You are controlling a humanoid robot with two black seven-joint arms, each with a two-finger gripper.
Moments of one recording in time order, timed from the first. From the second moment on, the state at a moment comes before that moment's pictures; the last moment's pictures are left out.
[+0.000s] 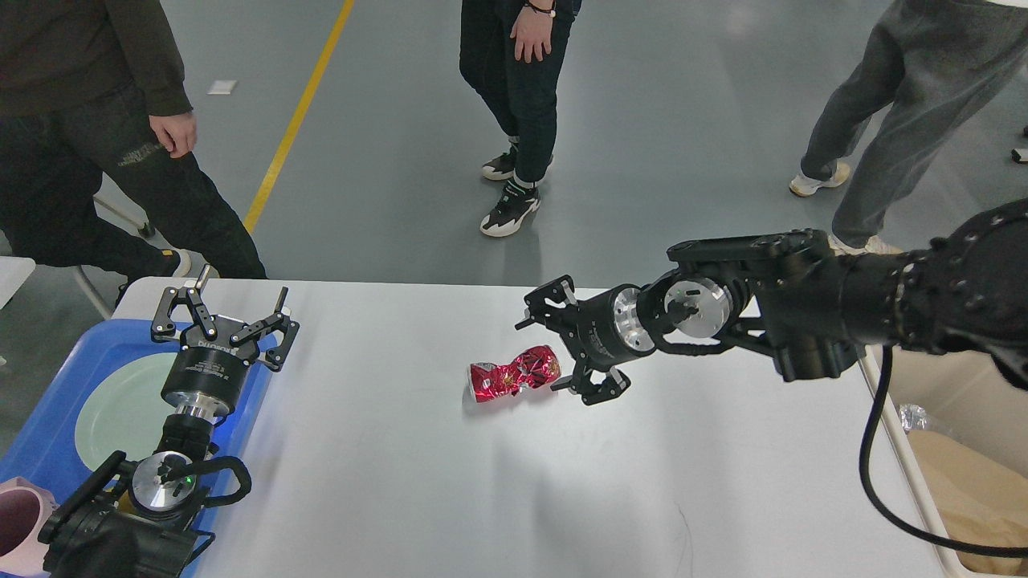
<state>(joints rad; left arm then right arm) -0.38 0.14 -1.34 -0.61 -0.02 -0.67 -0.14 1.38 -0.04 -0.68 0.83 0.65 0.29 -0.24</state>
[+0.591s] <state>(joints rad) -0.38 0.14 -1.34 -0.61 -0.02 -0.67 -0.14 1.11 0.18 -0.66 0.37 0.65 0.25 -0.23</state>
